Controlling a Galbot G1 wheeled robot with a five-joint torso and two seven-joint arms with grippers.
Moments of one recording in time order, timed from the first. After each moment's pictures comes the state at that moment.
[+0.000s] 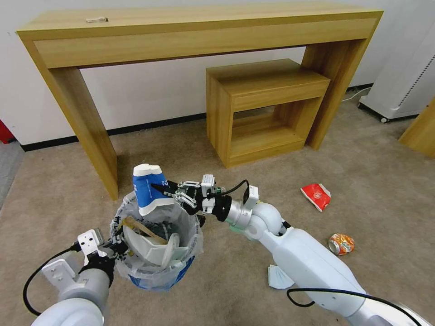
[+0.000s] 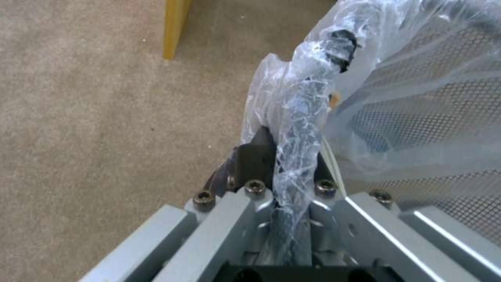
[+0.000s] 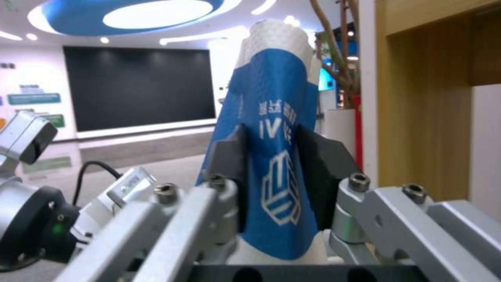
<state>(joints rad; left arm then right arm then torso) 1.66 -1.46 -0.70 -2.45 -0.72 0.64 -0.49 -0.66 1.13 -0.21 1.68 0.83 0.11 -0.70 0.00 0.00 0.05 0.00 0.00</state>
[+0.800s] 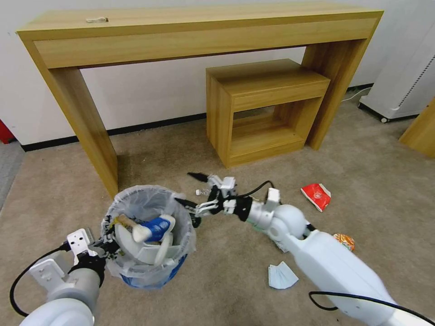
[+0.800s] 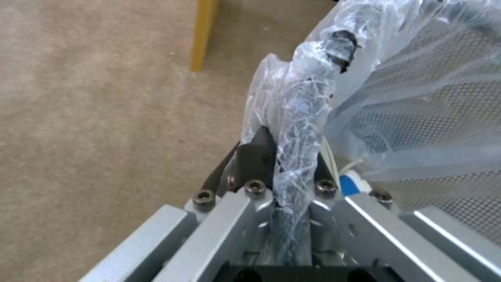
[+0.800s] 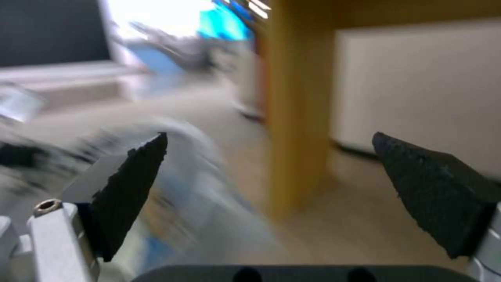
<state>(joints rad) 1.65 -1.41 -0.79 -2.43 -0.77 0.64 -0.50 -0.82 0.95 -0.05 1.84 0.70 -0.04 -0.42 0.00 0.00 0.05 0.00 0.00</state>
